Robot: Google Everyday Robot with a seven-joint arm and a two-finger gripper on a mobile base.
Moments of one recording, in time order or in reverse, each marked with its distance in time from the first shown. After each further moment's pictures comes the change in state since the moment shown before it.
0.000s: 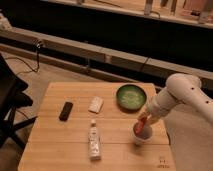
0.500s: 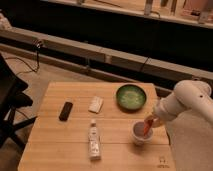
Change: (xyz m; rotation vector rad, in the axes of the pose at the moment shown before) arm 0.004 0.015 -0.004 0.010 0.112 -0.017
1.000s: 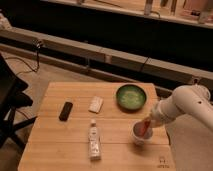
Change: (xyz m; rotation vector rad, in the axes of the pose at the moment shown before) arm -0.009 -0.013 0.010 0.019 0.019 -0.056
